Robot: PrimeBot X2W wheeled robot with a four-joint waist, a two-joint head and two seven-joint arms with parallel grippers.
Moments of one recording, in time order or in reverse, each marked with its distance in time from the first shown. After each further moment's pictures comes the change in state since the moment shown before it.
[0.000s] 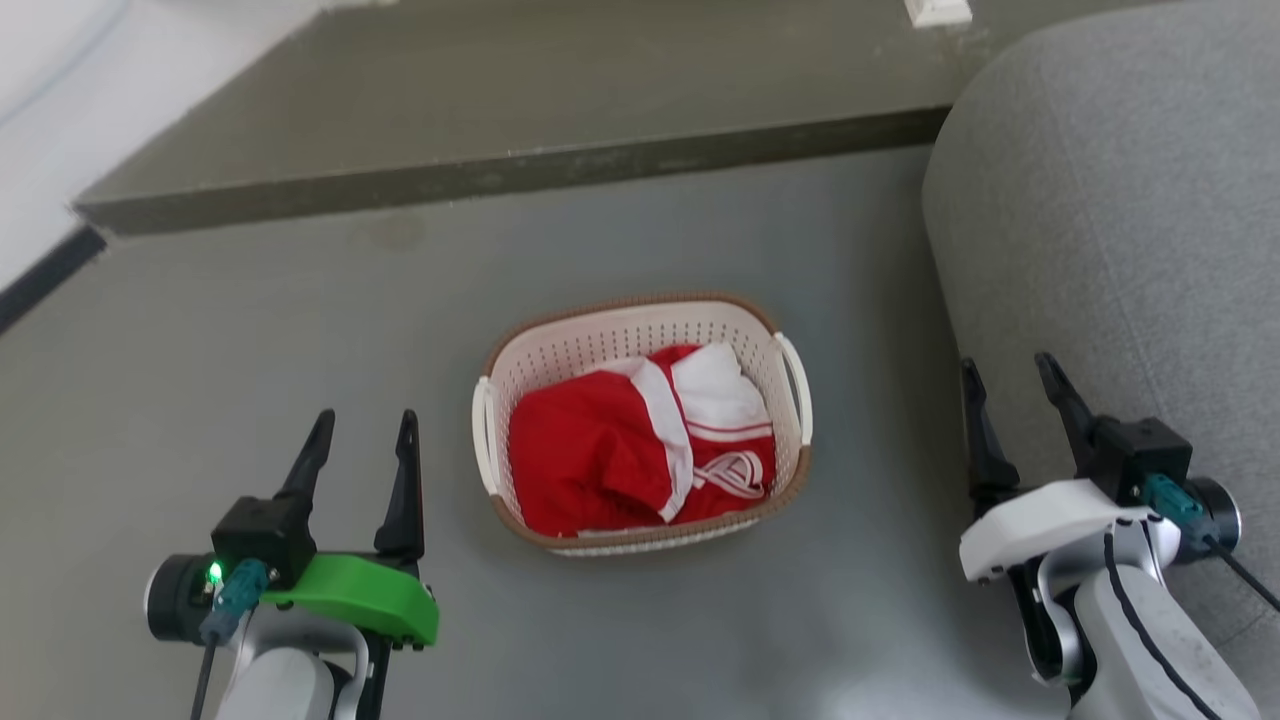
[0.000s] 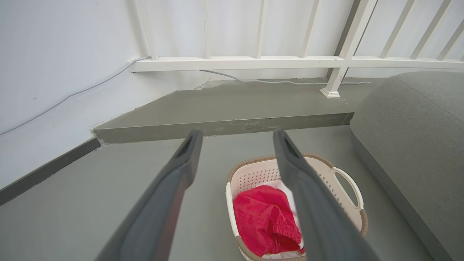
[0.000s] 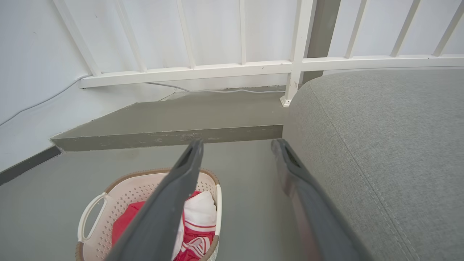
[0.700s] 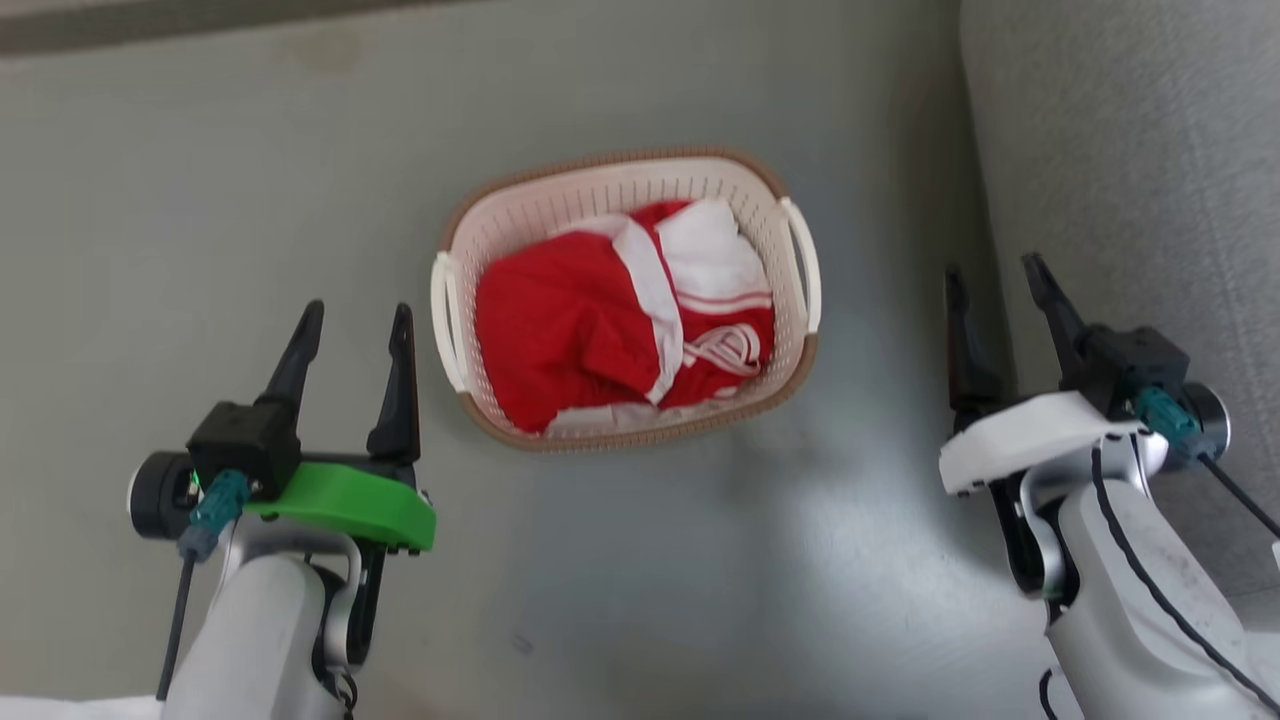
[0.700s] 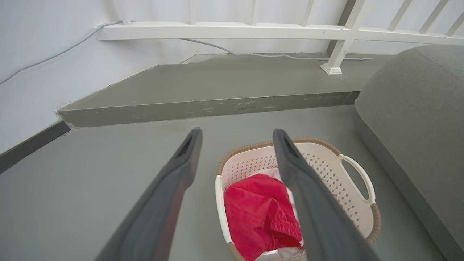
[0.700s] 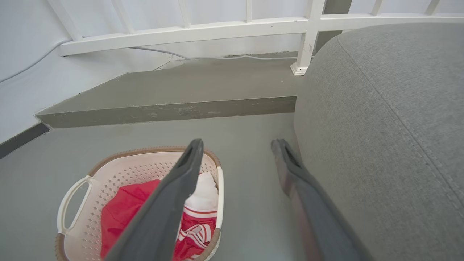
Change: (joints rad) left arm -0.147 -0.002 0.003 -0.005 0.000 -0.017 0.000; right arm -0.138 0.020 0.008 -0.012 -0.020 0.000 0.022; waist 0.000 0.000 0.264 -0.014
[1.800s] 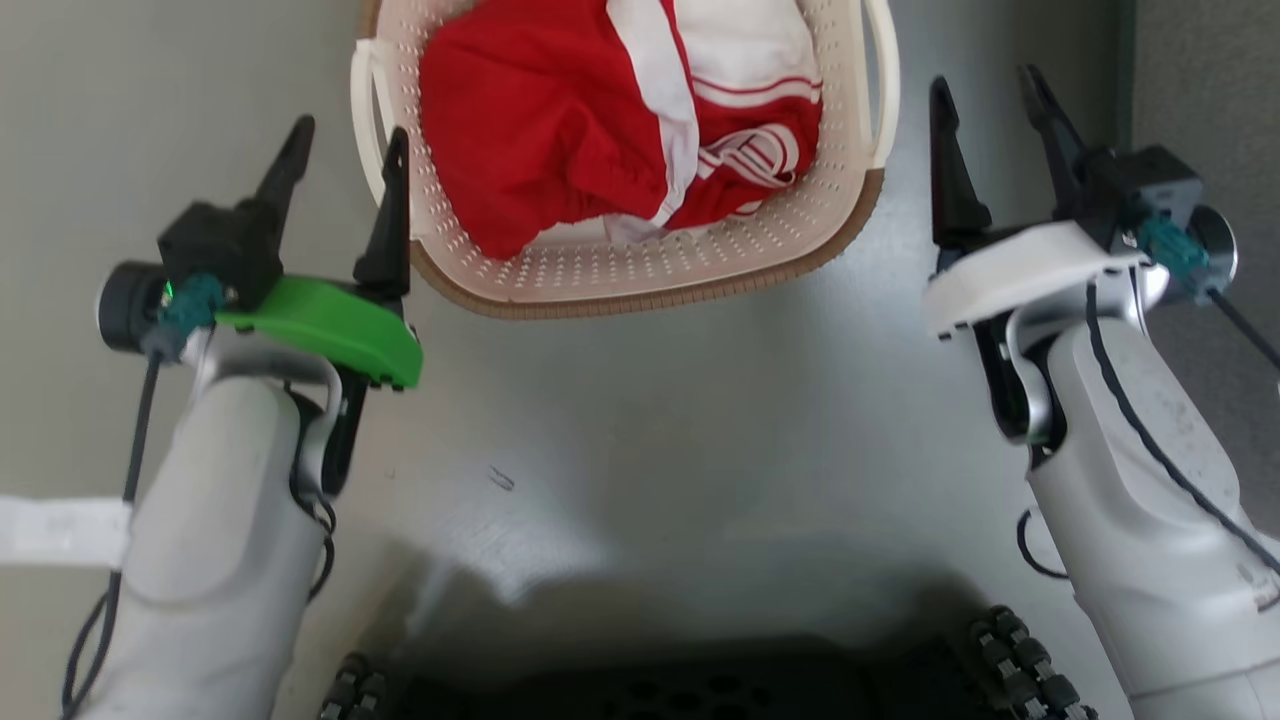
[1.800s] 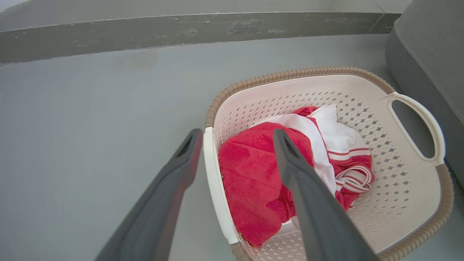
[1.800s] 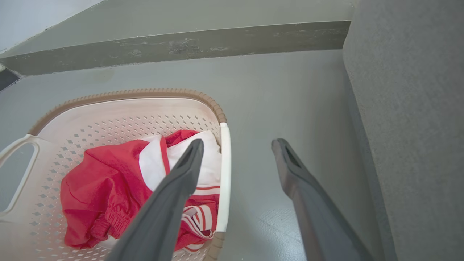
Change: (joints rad) left arm -0.321 -0.011 -0.014 0.166 0.000 -0.087 0.047; right arm -0.281 0.021 0.016 0.065 -0.029 0.009 0.033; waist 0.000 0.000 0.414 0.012
